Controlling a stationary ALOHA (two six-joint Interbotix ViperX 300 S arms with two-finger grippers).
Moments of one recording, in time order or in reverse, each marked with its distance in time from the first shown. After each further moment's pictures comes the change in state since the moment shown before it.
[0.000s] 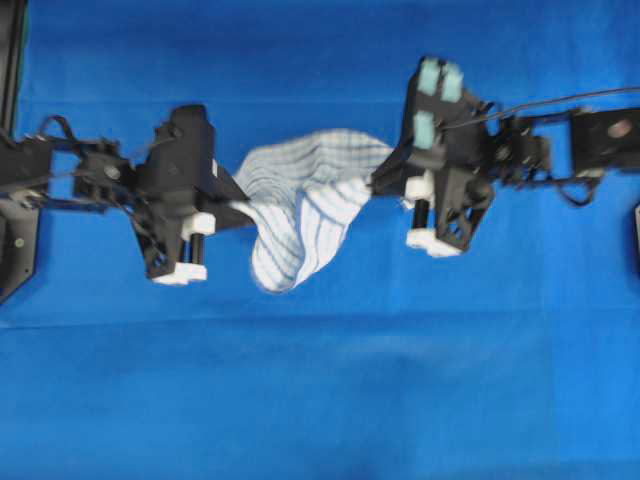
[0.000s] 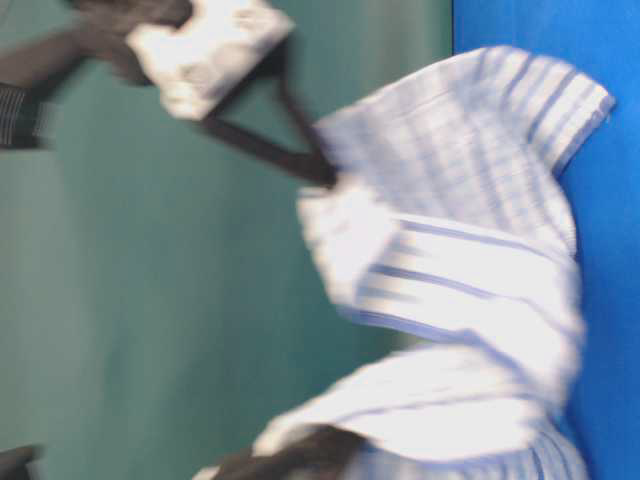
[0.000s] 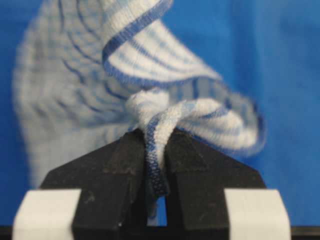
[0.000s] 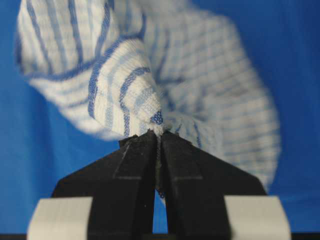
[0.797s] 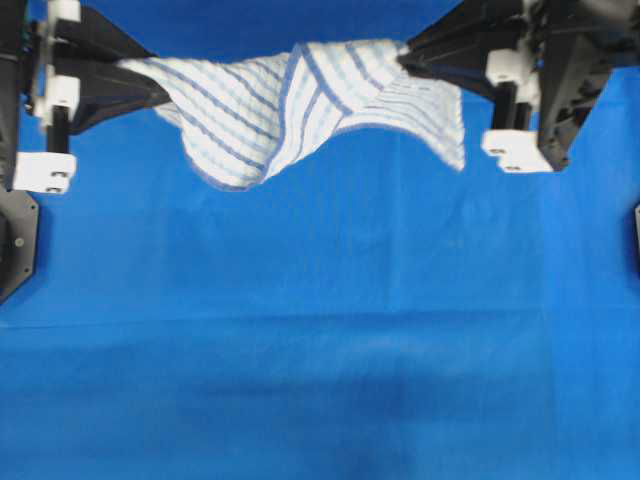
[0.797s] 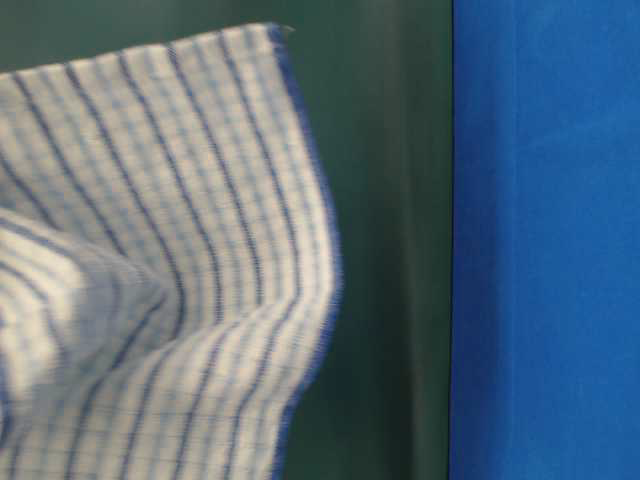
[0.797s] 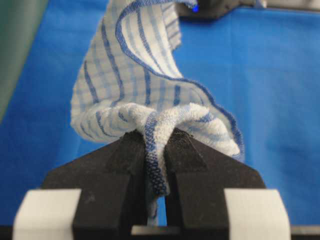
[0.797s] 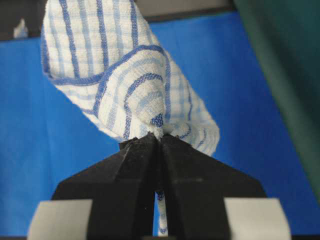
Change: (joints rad) left arm 0.103 -0.282 -0.353 0.003 0.371 0.026; right arm -0.002 -0.170 -0.387 -0.091 0.331 -0.034
